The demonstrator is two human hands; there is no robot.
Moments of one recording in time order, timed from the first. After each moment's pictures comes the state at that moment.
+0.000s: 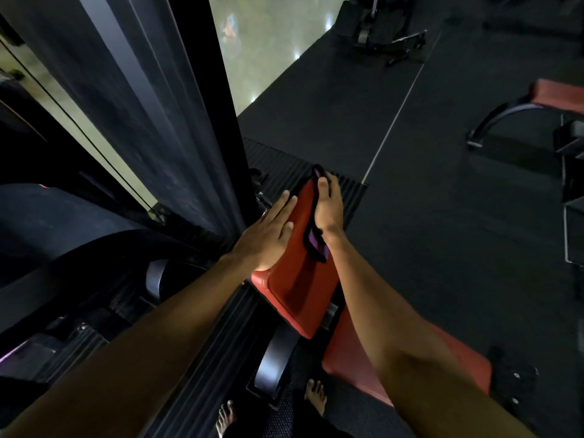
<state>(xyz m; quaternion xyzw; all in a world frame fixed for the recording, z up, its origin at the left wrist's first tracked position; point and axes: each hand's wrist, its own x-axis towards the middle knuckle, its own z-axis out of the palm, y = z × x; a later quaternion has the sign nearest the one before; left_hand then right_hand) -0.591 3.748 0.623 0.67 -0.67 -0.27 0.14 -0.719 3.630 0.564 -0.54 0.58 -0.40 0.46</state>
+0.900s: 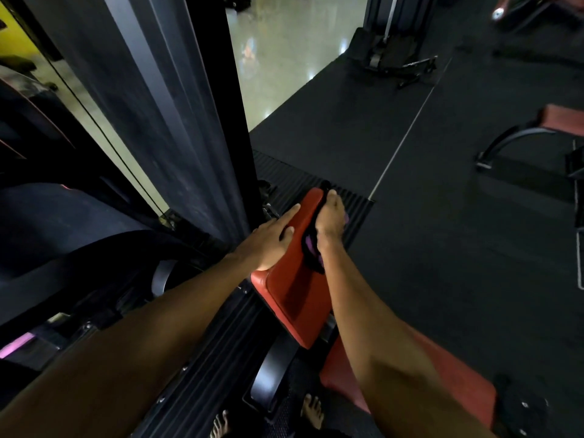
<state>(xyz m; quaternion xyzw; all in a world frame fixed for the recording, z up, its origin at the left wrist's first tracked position) -0.599 3.751 0.630 0.72 -0.60 -0.31 0.16 -0.713 3.628 0.557 -0.38 0.63 -0.42 0.53</state>
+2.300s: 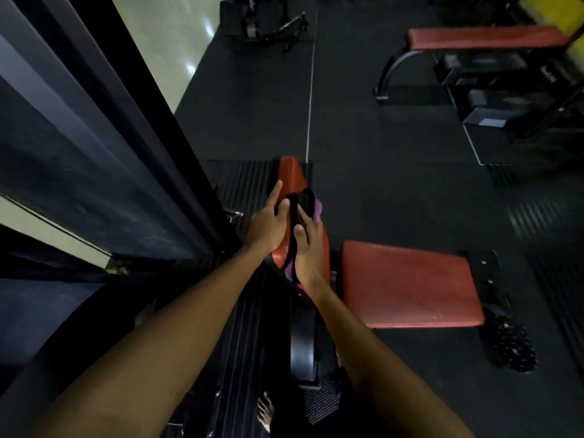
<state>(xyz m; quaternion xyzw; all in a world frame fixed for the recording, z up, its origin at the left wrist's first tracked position) -0.582 3.759 0.620 0.66 -0.61 -0.39 0.20 -0.672 3.815 0.550 -0.46 0.60 -0.52 0.39</state>
